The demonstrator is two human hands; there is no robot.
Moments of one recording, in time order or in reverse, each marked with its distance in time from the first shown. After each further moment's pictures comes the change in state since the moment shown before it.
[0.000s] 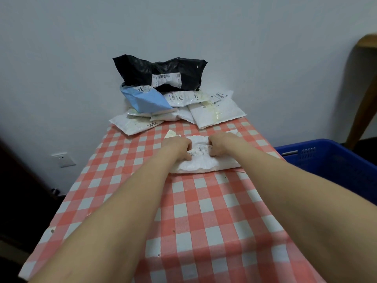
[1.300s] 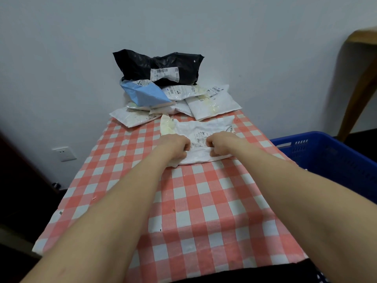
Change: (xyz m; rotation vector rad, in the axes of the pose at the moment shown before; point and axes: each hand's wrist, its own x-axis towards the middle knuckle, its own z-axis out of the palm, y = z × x) left_hand -0.036 0.002 0.013 0.054 0.089 0.079; right_hand -0.041 0.005 0.016 0.046 0.005 -0.076
